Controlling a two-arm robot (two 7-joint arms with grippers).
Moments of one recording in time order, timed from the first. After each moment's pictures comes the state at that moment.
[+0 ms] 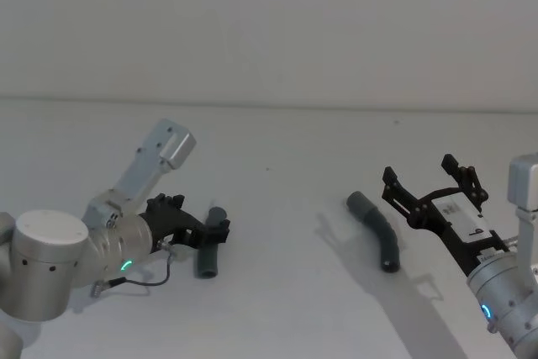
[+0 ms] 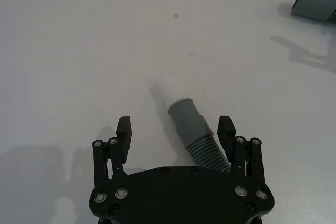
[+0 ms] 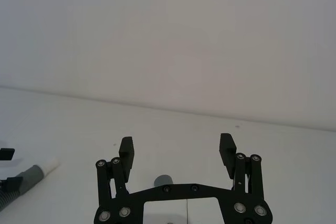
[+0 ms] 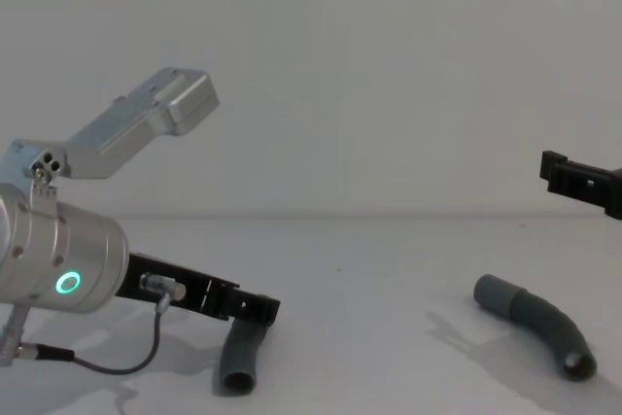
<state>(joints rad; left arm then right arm) -0.35 0.34 0.43 -1.59 -0.29 0.67 -0.23 -0.01 0.34 -0.23 -1.77 0.29 0.03 0.07</state>
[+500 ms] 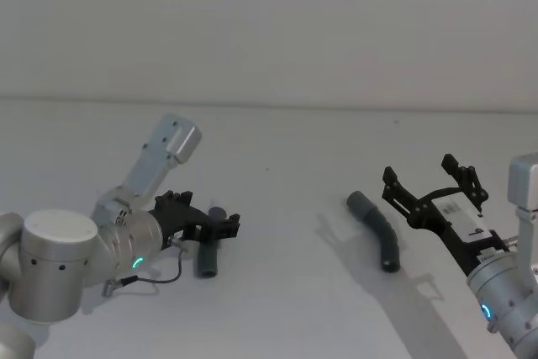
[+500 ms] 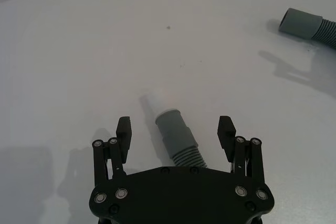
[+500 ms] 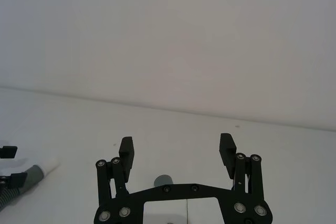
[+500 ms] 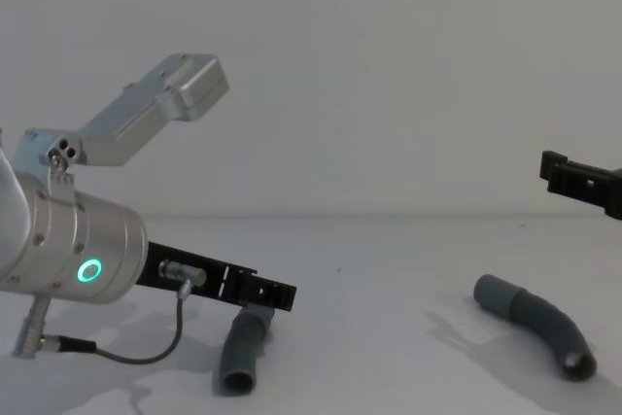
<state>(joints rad) -0.34 0.30 0.41 -1.61 -0.29 0.69 -0.20 -0.01 0.34 -0.23 -1.77 0.29 0.03 0.07</state>
